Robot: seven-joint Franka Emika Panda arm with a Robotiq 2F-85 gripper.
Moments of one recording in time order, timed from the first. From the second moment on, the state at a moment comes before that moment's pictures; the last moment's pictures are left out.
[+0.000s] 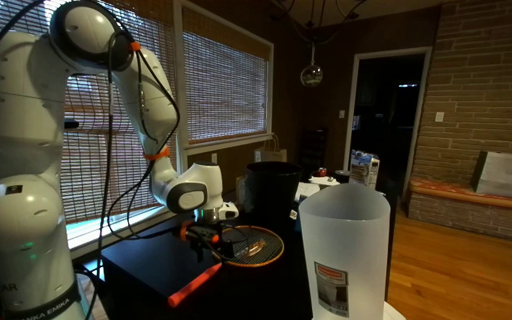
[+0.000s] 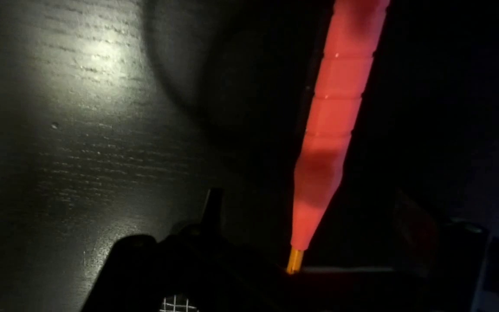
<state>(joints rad) -0.07 0.16 -0.03 -2.74 -0.02 2.95 -0.43</state>
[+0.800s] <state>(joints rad) -0.13 0.37 0.05 -2.60 -0.08 3.10 -0.44</state>
